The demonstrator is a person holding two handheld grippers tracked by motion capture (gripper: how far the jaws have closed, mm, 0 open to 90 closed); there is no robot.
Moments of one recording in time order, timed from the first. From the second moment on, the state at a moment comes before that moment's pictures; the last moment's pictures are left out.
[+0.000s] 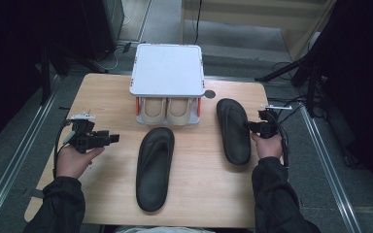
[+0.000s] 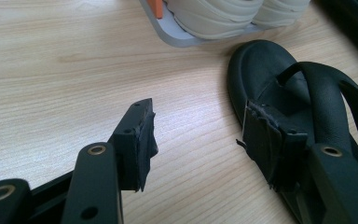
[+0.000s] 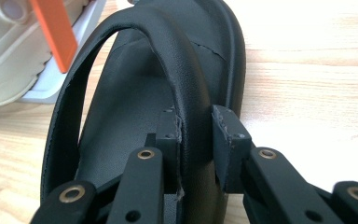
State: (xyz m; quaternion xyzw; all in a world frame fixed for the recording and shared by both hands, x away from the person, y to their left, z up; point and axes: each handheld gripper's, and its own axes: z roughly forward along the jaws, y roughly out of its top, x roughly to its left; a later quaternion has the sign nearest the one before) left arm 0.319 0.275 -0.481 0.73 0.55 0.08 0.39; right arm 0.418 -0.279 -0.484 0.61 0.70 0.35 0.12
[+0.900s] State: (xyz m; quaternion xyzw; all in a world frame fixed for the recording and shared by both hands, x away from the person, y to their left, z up) left arm 0.313 0.264 -0.477 0.74 0.53 0.09 0.40; right arm 0.372 -0.260 -0.460 0.57 0.73 0.37 0.10
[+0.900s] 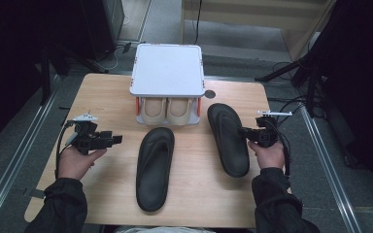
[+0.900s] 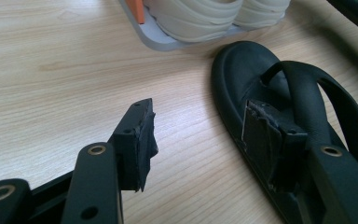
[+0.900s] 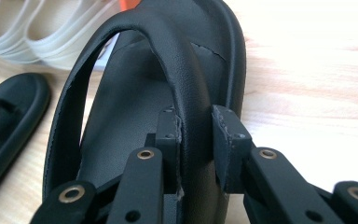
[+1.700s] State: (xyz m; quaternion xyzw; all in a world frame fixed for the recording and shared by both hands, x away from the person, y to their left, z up) left arm 0.308 0.253 -0.475 0.75 0.51 0.08 0.41; right arm 0.329 -0.197 -0.486 0.52 0.78 0.34 0.06
